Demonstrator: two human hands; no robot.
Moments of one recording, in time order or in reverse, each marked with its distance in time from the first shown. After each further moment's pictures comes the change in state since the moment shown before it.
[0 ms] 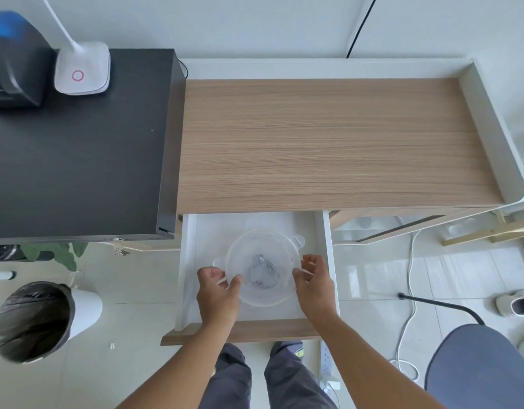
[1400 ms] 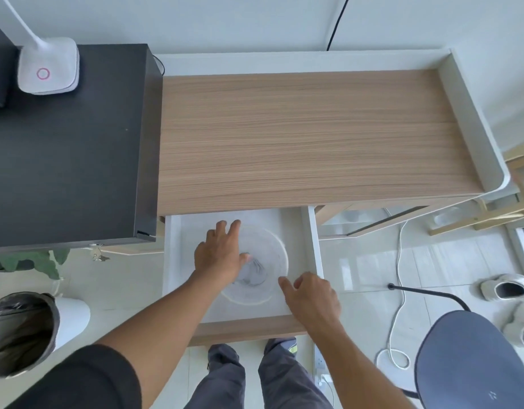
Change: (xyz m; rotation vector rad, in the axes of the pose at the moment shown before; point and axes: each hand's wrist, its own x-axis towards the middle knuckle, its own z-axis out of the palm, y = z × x) left_hand 0.044 0.080 0.027 1.094 -0.280 0.547; right_hand -0.021 -0.017 -0.026 -0.684 -0.051 0.161
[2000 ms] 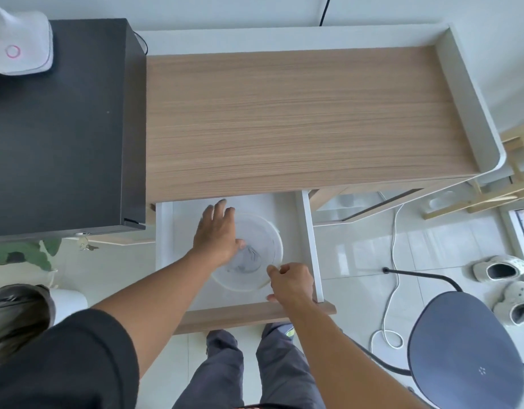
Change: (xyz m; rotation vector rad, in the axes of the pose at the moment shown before) left_hand 0.020 -0.004 0.013 -0.050 -0.046 0.102; right_hand -0.001 -0.019 0.024 0.559 -0.138 0.222
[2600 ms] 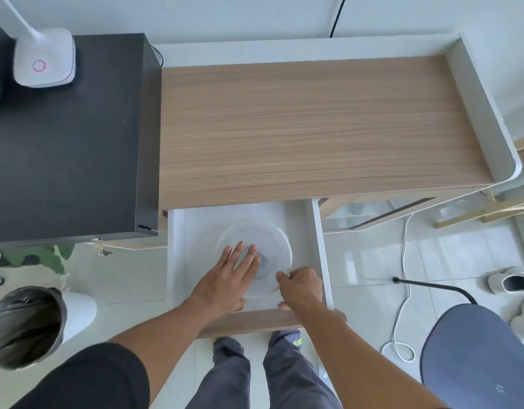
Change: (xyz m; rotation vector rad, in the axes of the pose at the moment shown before) left_hand -0.064 -0.030 0.042 0.567 0.018 0.585; right_hand 0.006 -0.008 -0.003 -0.113 -0.020 -0.001
